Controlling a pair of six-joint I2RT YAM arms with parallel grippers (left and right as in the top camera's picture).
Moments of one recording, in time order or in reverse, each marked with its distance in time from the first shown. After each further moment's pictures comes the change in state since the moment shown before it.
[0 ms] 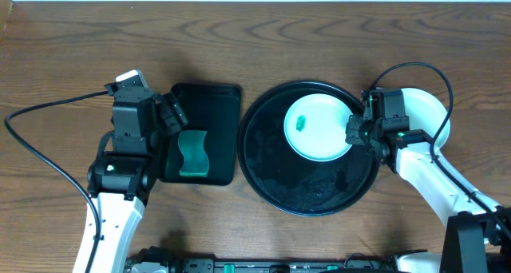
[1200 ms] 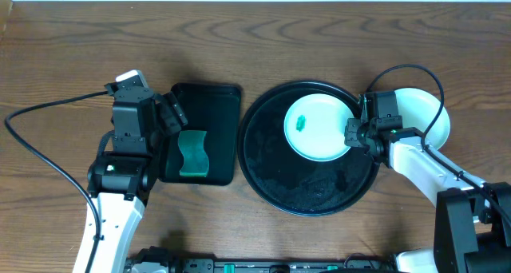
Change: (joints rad) left arm 0.000 0.000 0.000 0.000 0.000 0.000; right arm 0.000 0.104 -0.005 0.045 0.043 -0.007
